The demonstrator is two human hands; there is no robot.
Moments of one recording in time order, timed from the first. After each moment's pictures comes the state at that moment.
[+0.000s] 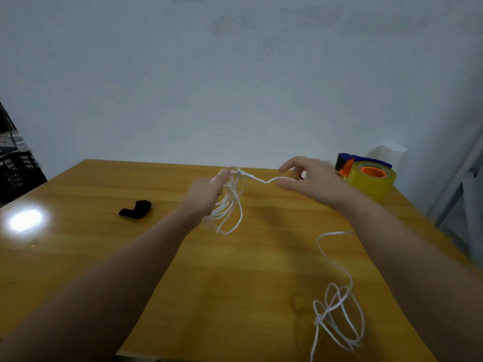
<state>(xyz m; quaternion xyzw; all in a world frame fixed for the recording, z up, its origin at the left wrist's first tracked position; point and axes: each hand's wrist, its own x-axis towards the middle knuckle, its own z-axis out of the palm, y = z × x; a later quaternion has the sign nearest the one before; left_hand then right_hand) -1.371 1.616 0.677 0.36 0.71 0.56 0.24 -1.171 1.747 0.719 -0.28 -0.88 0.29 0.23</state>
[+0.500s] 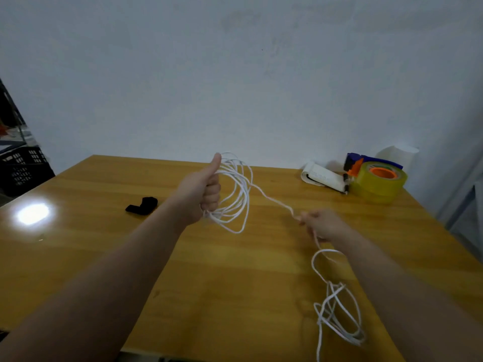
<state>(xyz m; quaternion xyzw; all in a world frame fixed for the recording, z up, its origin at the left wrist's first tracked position) -1.380 1.599 0.693 0.30 0.56 0.64 0.43 -1.171 1.763 0.627 -0.50 -0.75 0.42 0.11</state>
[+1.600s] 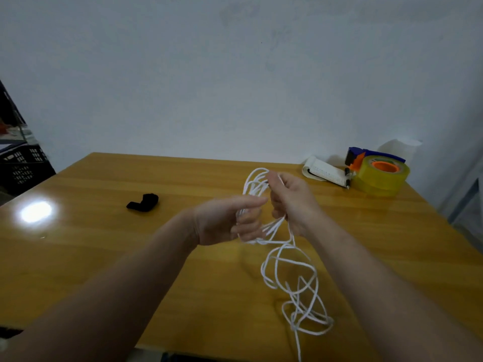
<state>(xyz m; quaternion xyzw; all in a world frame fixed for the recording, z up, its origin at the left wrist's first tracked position) -1.335 1.585 0.682 0.47 0.45 0.44 0.62 -1.221 1.691 0.674 -0.24 -0.63 0.65 0.35</state>
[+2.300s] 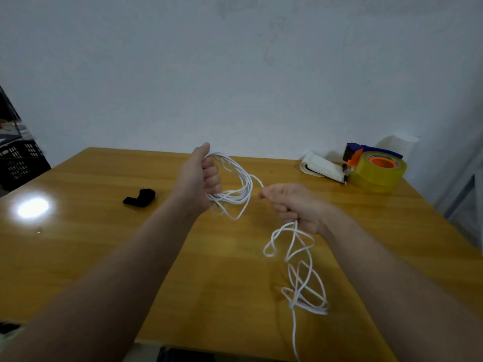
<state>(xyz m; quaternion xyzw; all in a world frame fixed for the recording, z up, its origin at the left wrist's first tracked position) -1.363 1.604 0.700 0.17 0.44 0.77 0.43 -1.201 1.719 0.663 -0.26 -0.68 0.68 0.12</state>
